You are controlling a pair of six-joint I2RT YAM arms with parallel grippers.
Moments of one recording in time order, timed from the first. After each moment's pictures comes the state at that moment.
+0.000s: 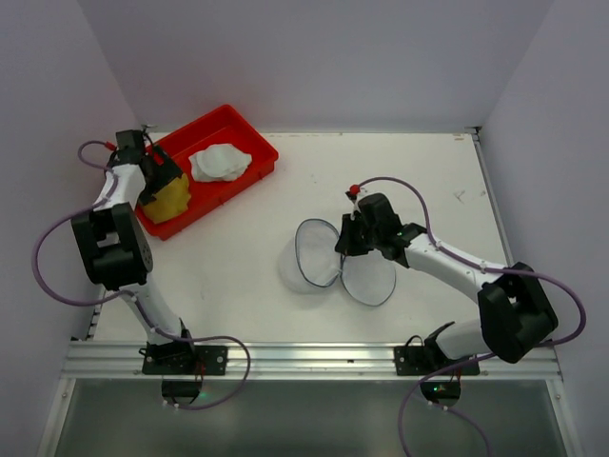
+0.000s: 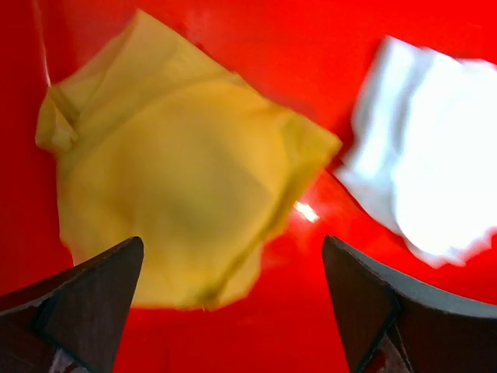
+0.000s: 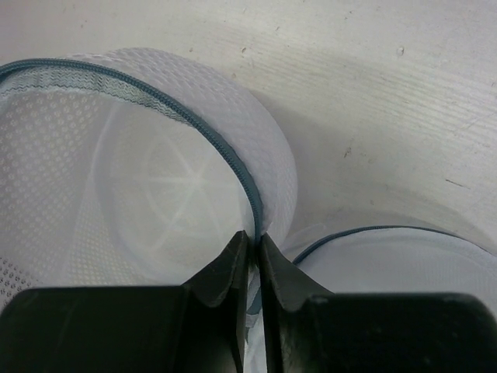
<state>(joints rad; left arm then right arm) 0.27 1.92 1.46 -0.48 -0.04 -0.52 0.58 1.39 0.82 -0.22 -0.15 0.45</state>
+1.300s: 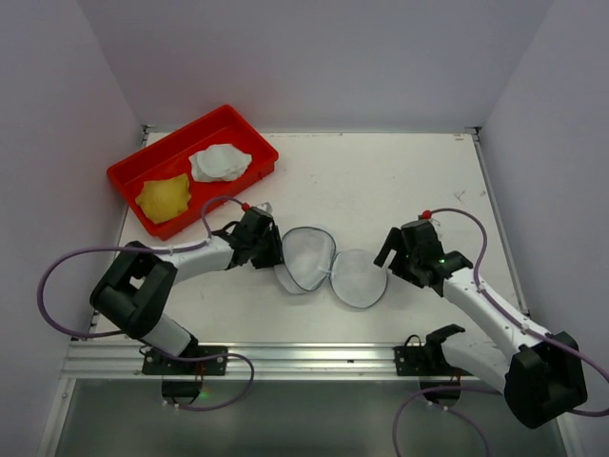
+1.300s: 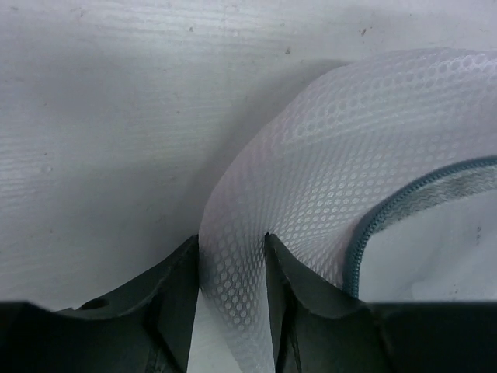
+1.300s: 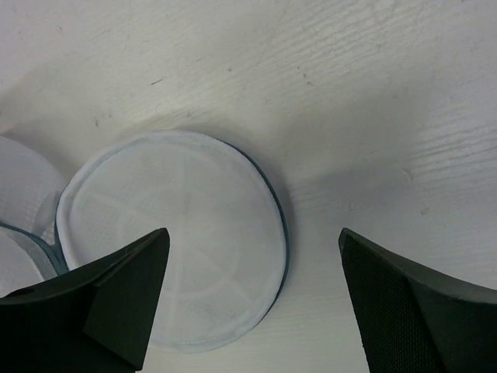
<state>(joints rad) -0.59 1.54 0.74 -0.17 0.05 -0.75 0.39 1.01 0.58 -0.53 0.14 0.81</state>
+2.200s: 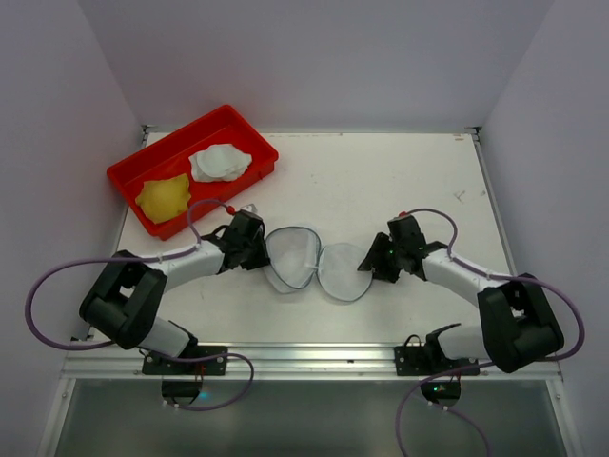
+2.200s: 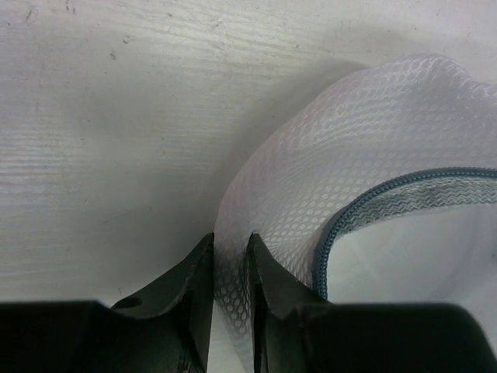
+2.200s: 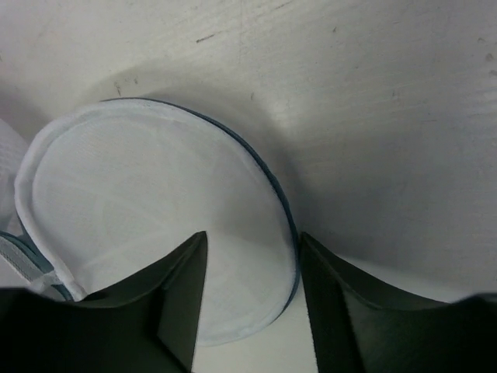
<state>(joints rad) -0.54 1.48 0.68 -0.18 -0.03 -0.77 0.37 1.32 0.57 -0.28 -0.15 0.83</state>
